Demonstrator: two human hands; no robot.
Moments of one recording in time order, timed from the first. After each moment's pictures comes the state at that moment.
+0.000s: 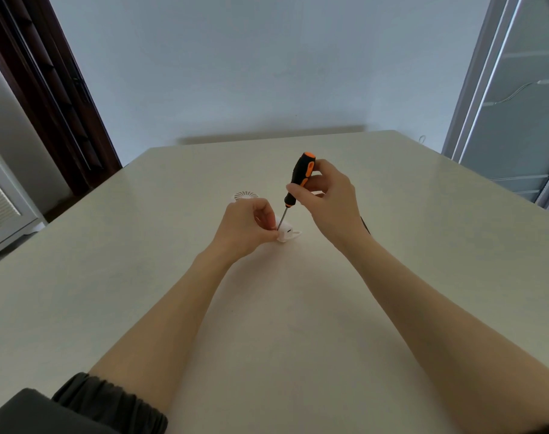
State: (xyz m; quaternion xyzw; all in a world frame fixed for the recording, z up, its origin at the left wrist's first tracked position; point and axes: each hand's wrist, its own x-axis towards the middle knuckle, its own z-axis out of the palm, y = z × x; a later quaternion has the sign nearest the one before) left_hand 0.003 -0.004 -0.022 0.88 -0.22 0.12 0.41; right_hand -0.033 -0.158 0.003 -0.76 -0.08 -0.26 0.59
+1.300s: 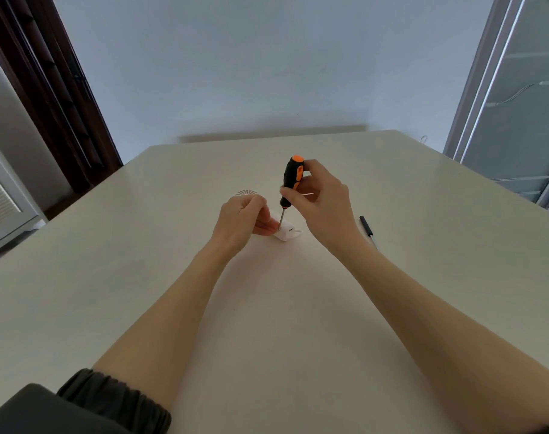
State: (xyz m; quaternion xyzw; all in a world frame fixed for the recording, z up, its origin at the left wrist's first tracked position) left_hand 0.001 -0.004 -0.017 0.78 -0.11 0.03 0.62; right_hand -0.031 -0.147 -0.003 -0.78 -0.13 -0.29 0.54
